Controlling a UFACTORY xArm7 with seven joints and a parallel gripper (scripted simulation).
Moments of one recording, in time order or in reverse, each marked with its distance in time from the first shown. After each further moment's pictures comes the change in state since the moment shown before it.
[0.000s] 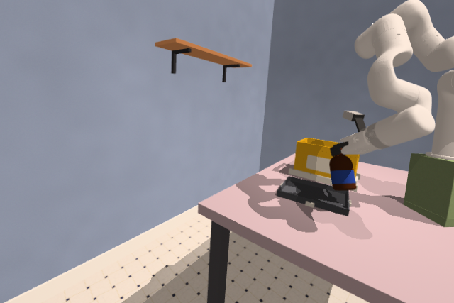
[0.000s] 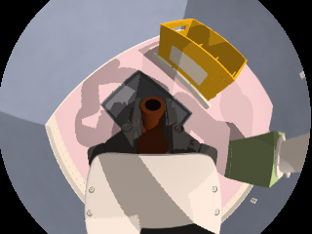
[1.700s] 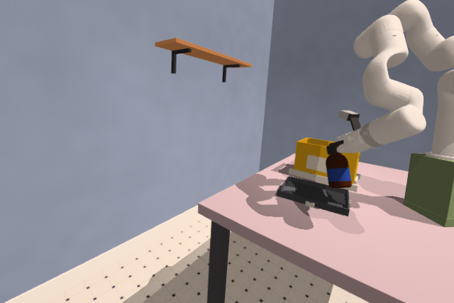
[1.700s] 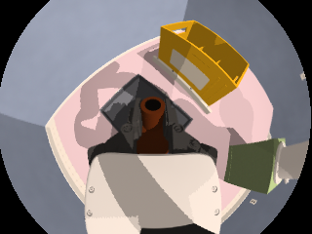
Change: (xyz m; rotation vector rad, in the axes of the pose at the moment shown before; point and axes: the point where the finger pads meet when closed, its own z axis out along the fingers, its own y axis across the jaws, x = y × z) arm 0.010 0.000 0.017 0.000 0.001 0.000
